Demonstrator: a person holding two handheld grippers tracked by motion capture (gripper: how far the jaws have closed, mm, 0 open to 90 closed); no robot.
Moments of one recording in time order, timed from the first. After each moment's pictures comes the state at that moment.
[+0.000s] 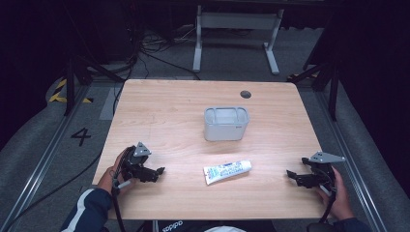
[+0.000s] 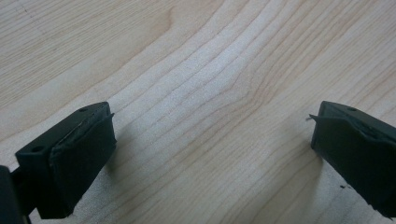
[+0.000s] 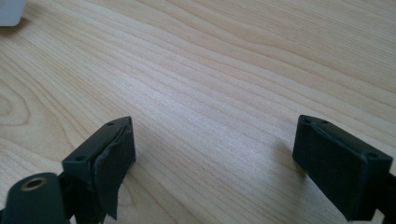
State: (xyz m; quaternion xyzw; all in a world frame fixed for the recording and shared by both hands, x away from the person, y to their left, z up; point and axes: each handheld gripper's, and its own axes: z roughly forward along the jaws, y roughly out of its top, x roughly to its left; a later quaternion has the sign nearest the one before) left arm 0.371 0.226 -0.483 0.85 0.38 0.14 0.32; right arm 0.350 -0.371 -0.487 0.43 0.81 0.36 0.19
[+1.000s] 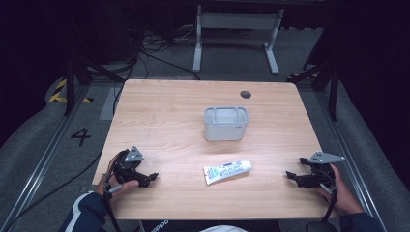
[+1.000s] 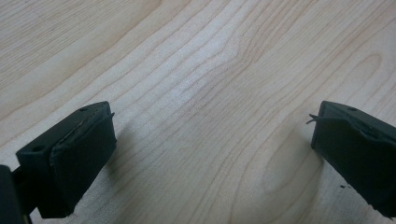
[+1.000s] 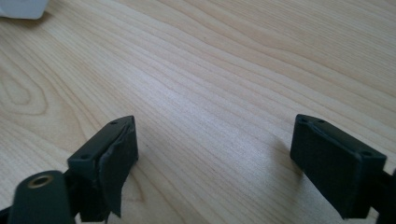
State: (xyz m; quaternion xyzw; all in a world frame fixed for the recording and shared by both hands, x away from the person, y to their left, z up) left arm 0.358 0.250 -0.483 0.87 0.35 0.13 0.33; right arm 0.351 -0.371 -0.487 0.40 0.82 0.36 0.17
